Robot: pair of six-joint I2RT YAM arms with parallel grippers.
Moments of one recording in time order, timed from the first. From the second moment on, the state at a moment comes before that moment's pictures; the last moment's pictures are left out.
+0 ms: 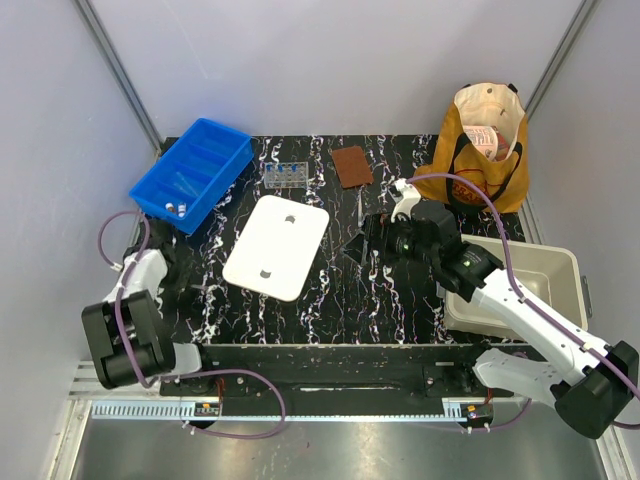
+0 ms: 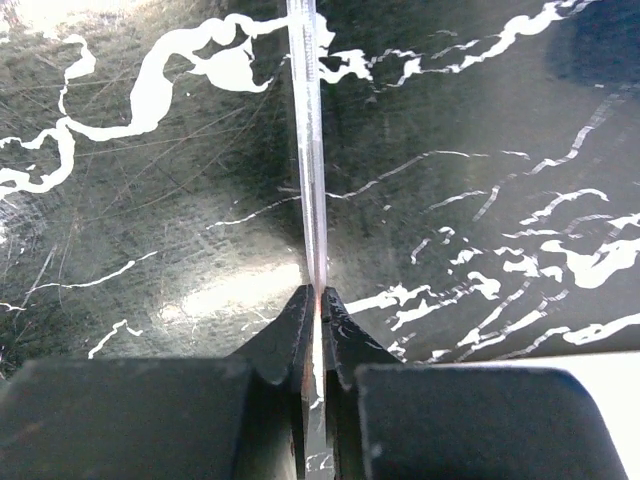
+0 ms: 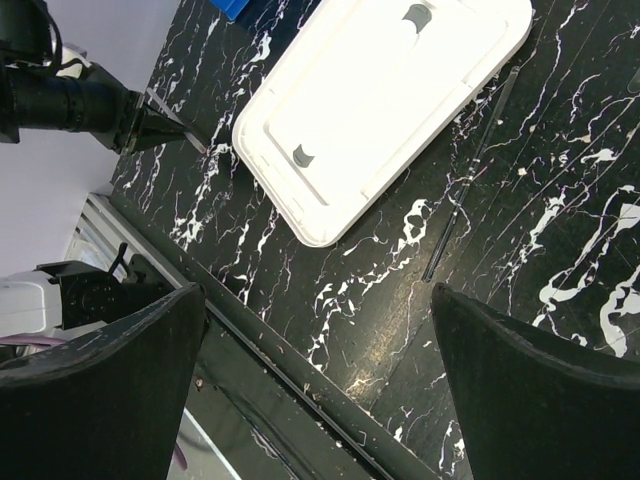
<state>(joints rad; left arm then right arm) 0.32 1.36 0.73 -0.66 -0.18 -1.04 0.67 1.05 0.93 -0.30 -0.21 0.56</state>
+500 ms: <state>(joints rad) 0.29 1.09 0.71 -0.70 -0.13 -0.95 0.67 1.04 0.93 -0.30 -0.20 0.59</state>
